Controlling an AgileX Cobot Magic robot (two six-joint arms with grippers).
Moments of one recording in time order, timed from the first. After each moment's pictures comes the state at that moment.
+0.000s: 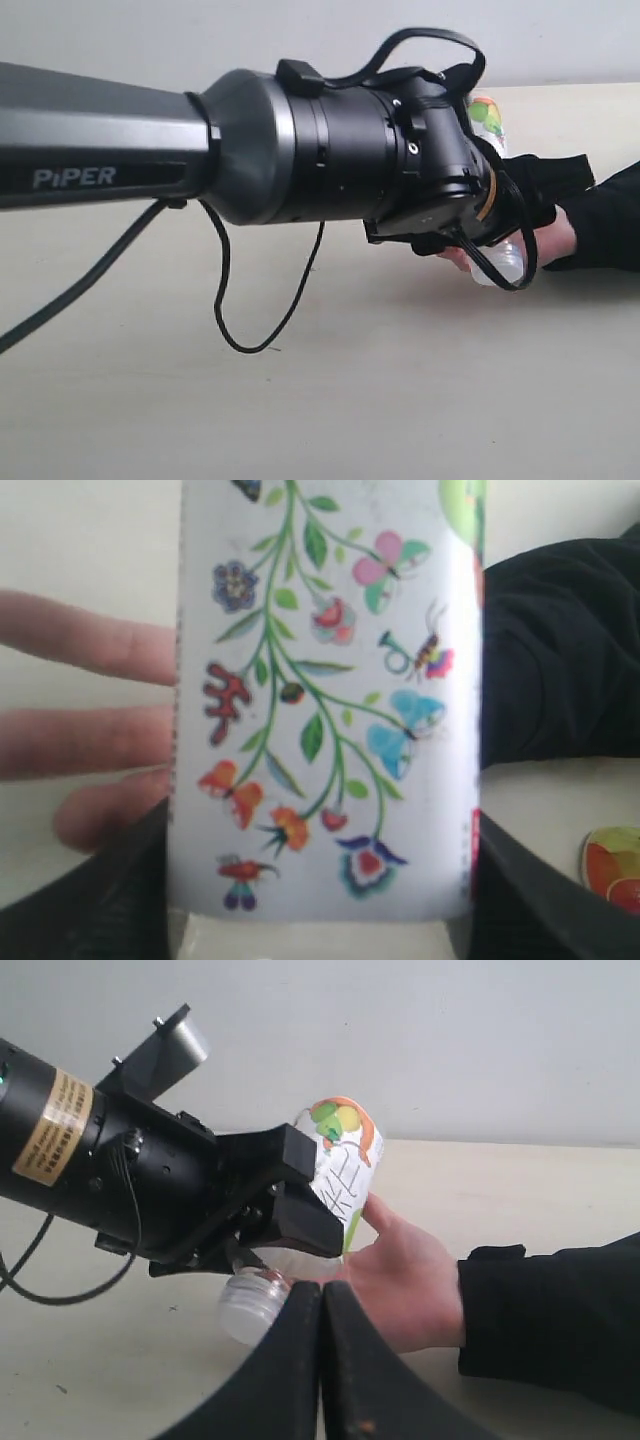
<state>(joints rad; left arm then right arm) -0.97 2.08 -1.56 0.50 0.45 -1.49 0.36 0.00 -0.14 0.03 0.42 0.09</state>
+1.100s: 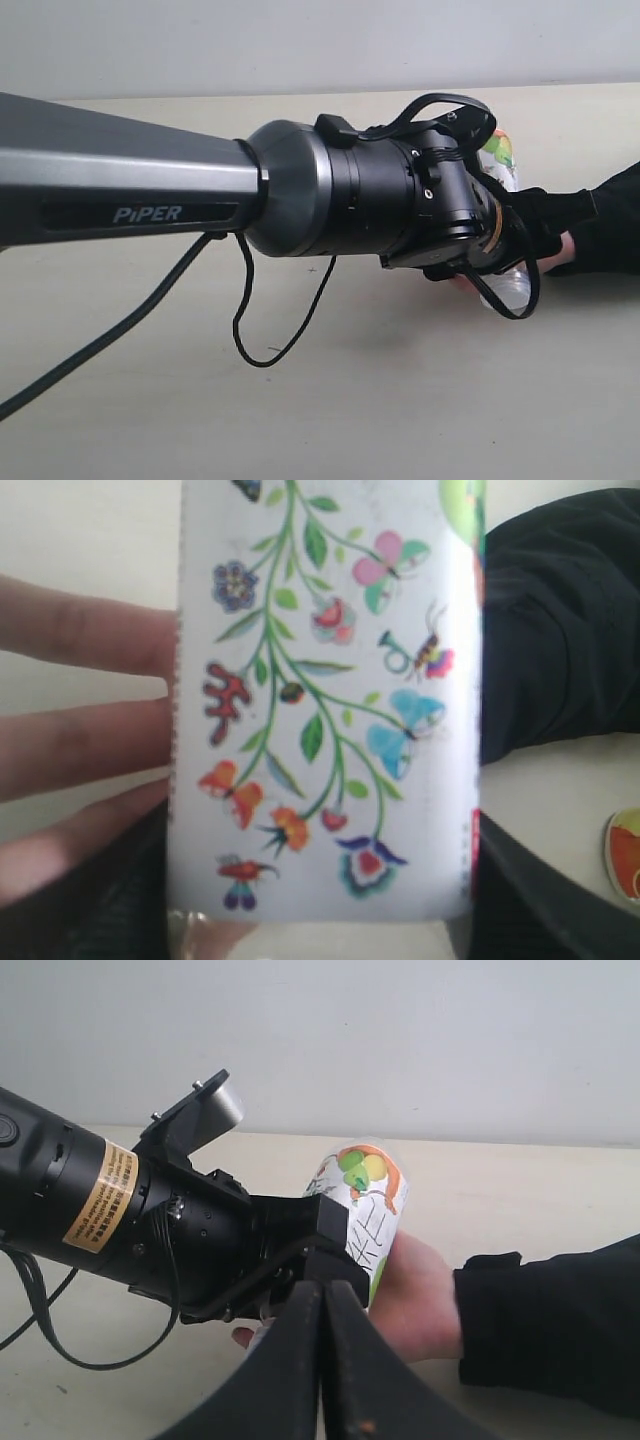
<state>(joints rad) -0.97 2.15 -1.56 0.50 0.37 -1.50 0.36 0.00 -0.14 0.03 0.42 0.09</state>
